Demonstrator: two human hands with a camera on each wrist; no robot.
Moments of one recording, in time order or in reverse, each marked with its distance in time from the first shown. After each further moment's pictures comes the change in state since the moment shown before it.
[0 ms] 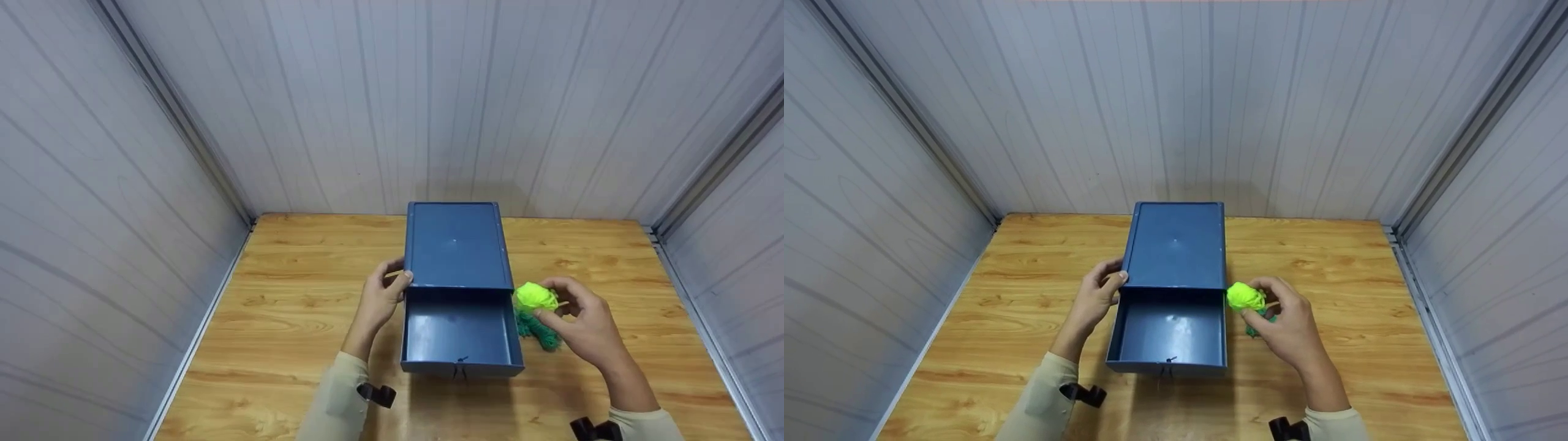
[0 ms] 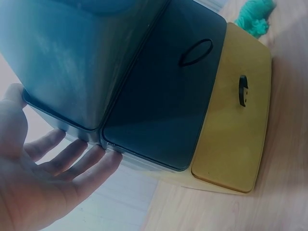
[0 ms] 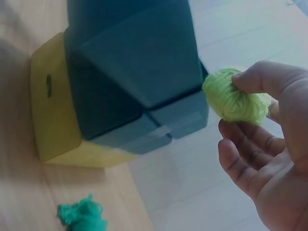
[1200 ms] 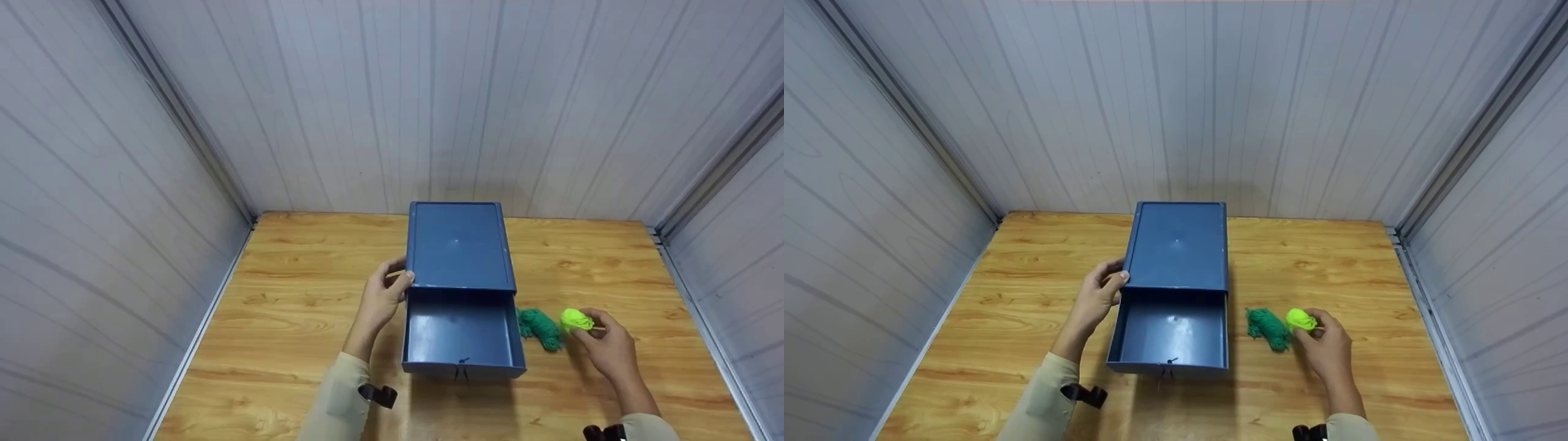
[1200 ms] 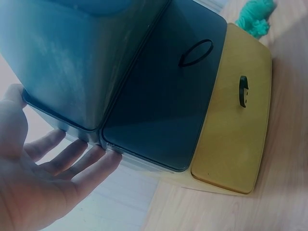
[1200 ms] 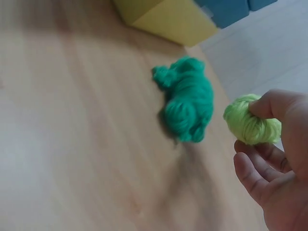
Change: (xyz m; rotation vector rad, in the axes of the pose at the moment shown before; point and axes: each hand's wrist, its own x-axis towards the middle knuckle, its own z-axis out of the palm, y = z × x) left_hand -0.001 -0.001 0.001 -0.029 0.003 0.001; right_hand -0.030 0.138 -0.014 -0.210 0.021 0.455
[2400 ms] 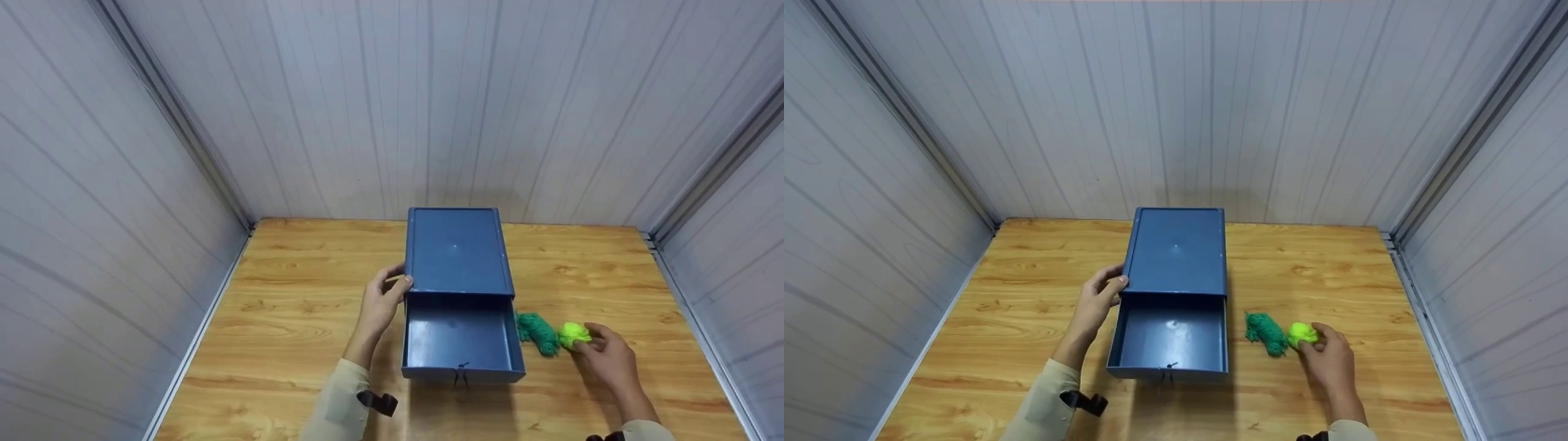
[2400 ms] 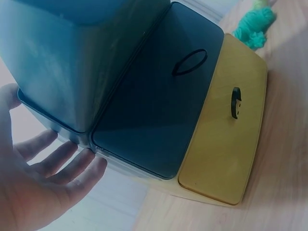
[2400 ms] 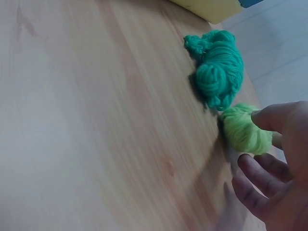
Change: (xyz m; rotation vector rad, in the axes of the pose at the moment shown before) left_hand 0.002 -0.009 0.006 0.001 0.034 0.037; right_hand 0.000 0.032 0.001 -0.052 -0.037 0.069
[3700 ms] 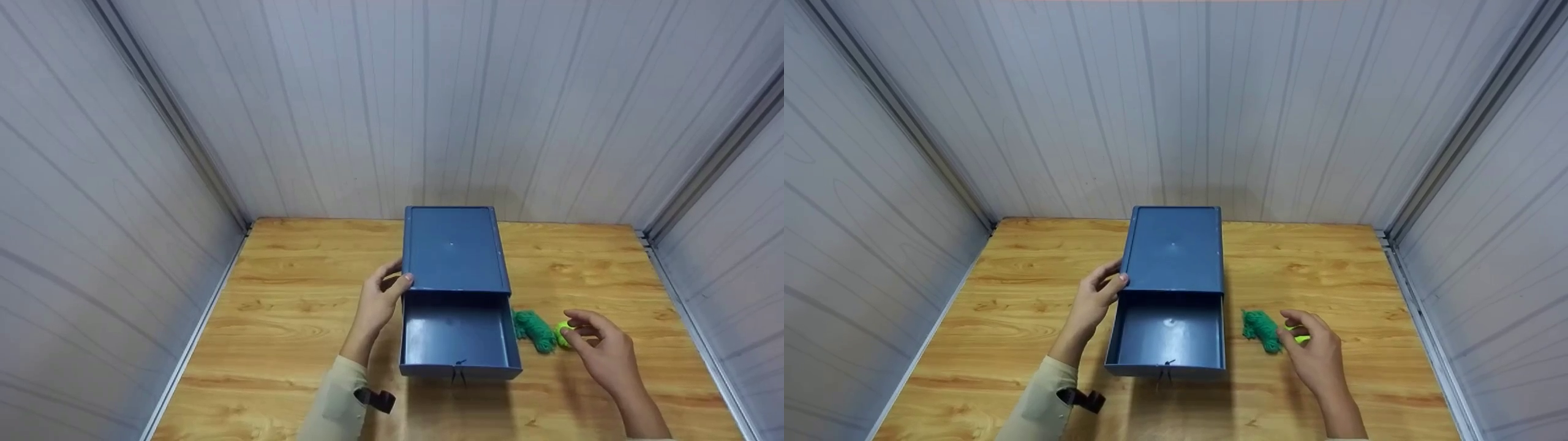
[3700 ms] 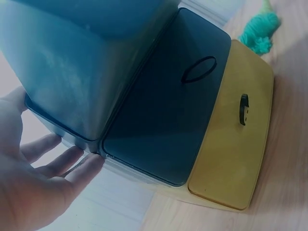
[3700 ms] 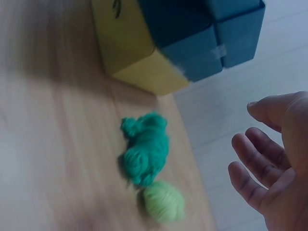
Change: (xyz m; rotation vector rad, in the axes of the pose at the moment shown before) left_hand 0.002 0.005 0.001 0.010 -0.050 0.068; right_hand -0.049 -0.081 -0.019 0.063 0.176 -0.286
